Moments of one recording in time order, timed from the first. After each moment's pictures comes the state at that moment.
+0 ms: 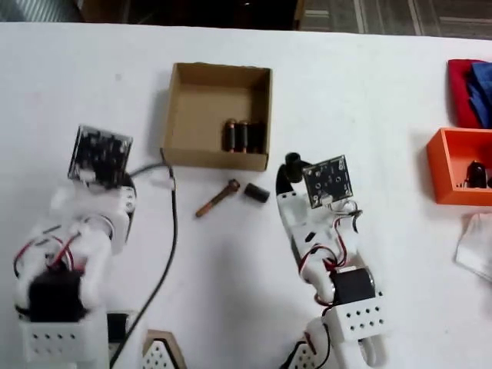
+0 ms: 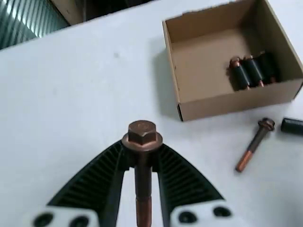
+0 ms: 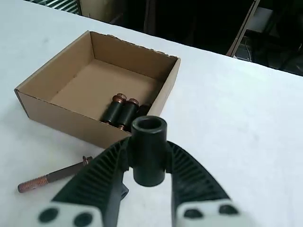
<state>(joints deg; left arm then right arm) -9.0 -74.5 48.9 63.5 -14.4 -16.6 -72.6 78.2 25.1 8.6</state>
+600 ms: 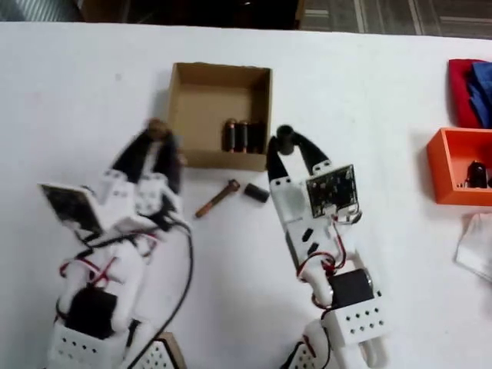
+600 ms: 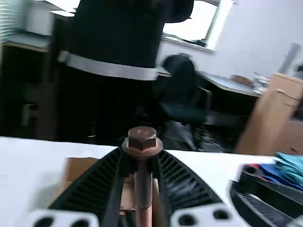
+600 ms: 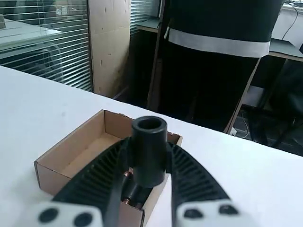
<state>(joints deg) 11.3 -87.7 69.8 23.5 16.8 -20.0 -72.9 76.0 9.9 8.6</state>
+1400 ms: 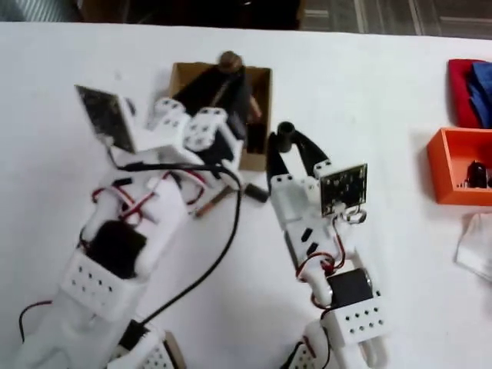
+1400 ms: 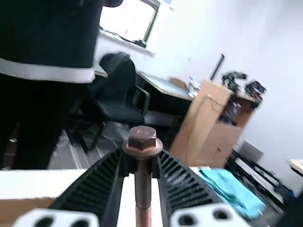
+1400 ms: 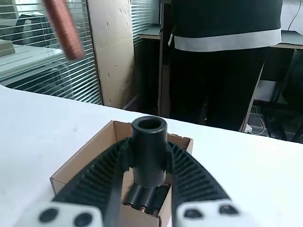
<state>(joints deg) 24.1 -49.6 34.0 18.8 24.1 -20.5 -72.9 76.0 8.5 1.6</state>
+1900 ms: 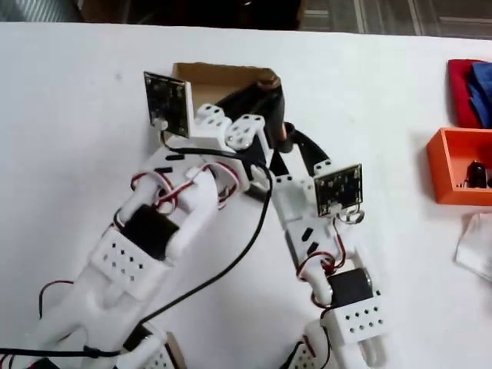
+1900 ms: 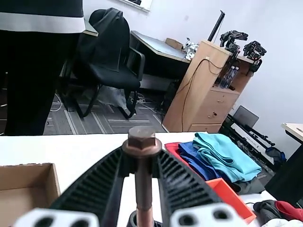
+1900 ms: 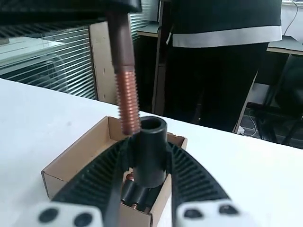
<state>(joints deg) 27.6 -41.1 33.9 18.1 24.3 -20.2 -72.8 76.1 8.5 4.7</state>
